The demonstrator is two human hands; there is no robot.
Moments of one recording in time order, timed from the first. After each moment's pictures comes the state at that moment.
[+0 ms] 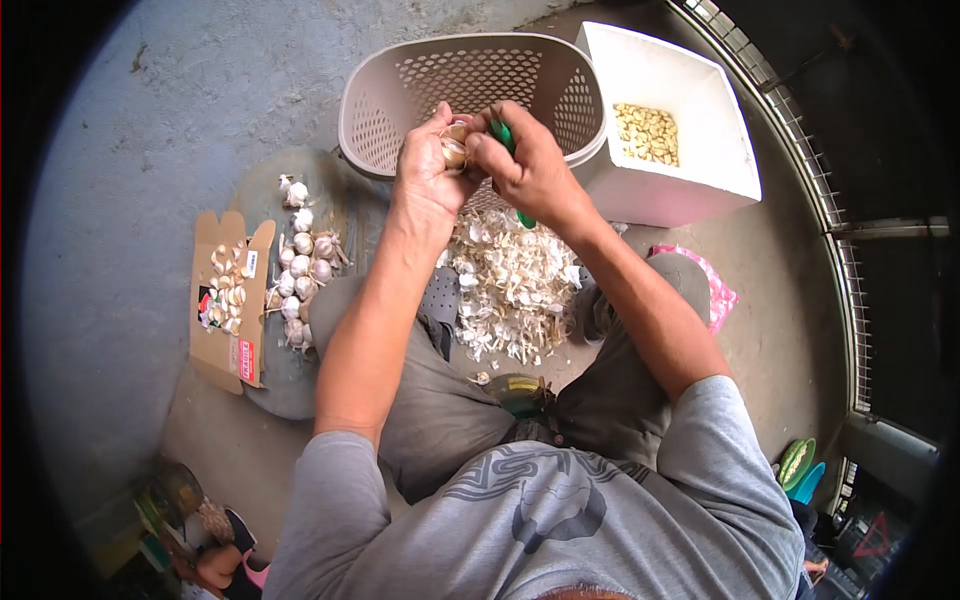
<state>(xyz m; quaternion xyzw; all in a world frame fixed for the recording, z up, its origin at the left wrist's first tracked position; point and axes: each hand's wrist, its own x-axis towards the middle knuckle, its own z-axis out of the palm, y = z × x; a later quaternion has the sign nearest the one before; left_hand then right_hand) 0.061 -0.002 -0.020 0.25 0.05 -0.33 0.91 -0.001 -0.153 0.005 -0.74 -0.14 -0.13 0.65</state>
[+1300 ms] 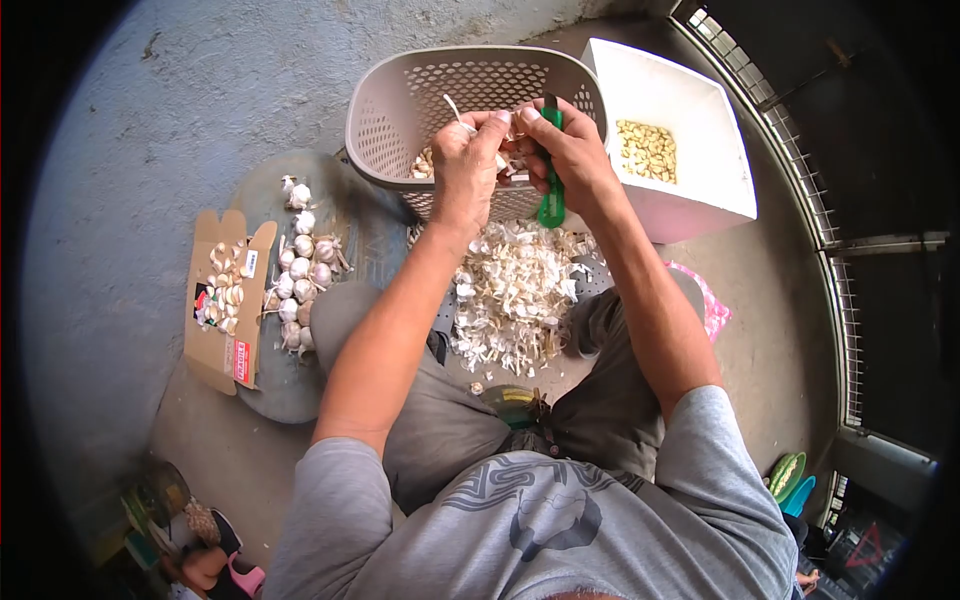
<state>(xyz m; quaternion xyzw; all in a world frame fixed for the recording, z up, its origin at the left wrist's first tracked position) 0.026 -0.044 0.013 0.51 -0.03 -0.07 0.85 0.008 -0.185 0.032 -0.60 0.02 0.02 0.80</state>
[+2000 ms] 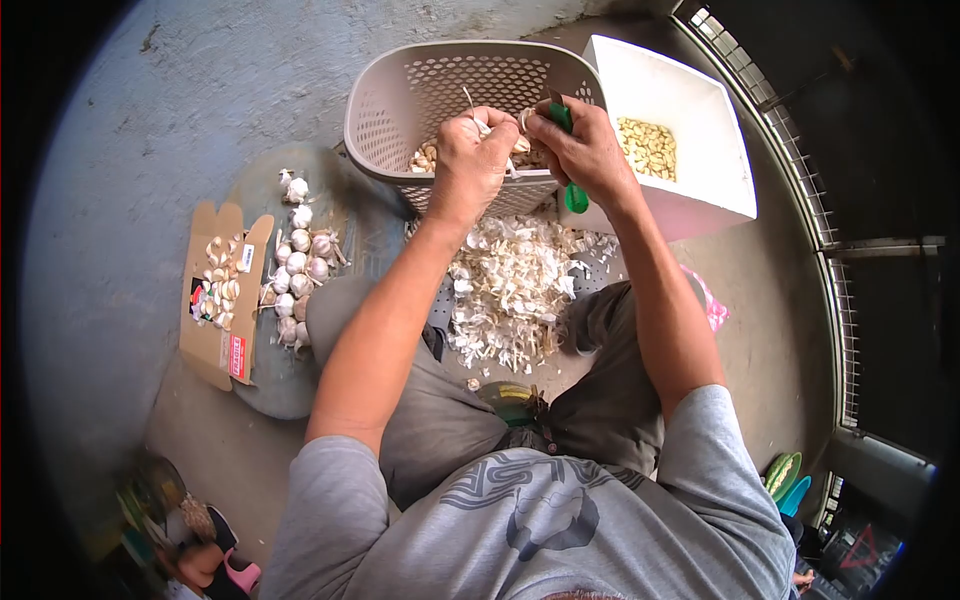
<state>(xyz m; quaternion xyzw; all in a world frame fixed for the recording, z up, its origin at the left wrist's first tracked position) 0.032 -0.036 0.005 0.65 -0.13 -0.05 0.75 0.013 -0.210 0.036 -0.83 -0.03 -0.02 0.55</state>
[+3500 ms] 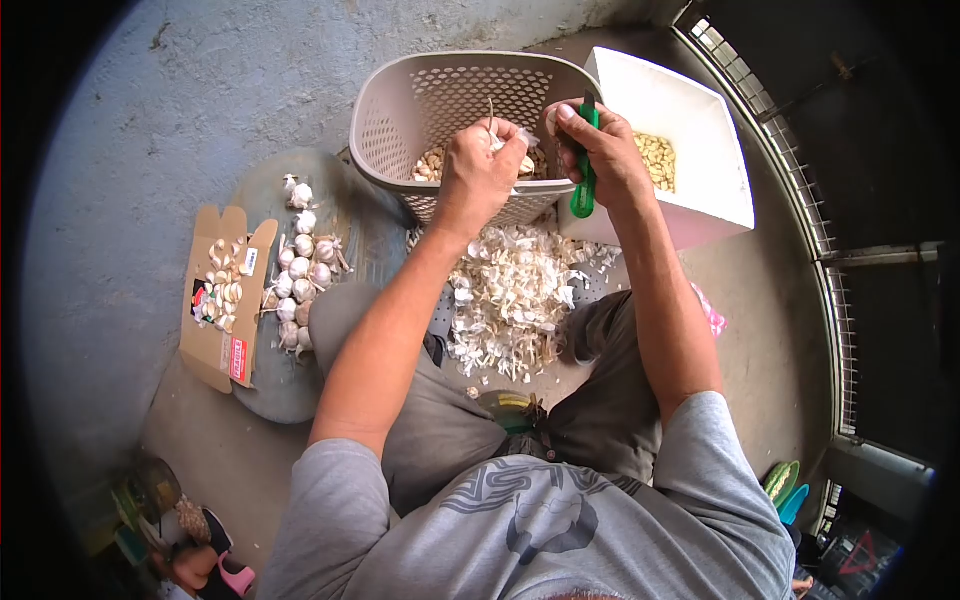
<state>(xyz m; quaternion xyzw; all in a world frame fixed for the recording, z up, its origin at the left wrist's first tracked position) 0.027 -0.037 0.020 0.74 -0.15 0.02 0.66 0.018 -0.220 0.032 -0.63 0.02 -0.02 0.78</state>
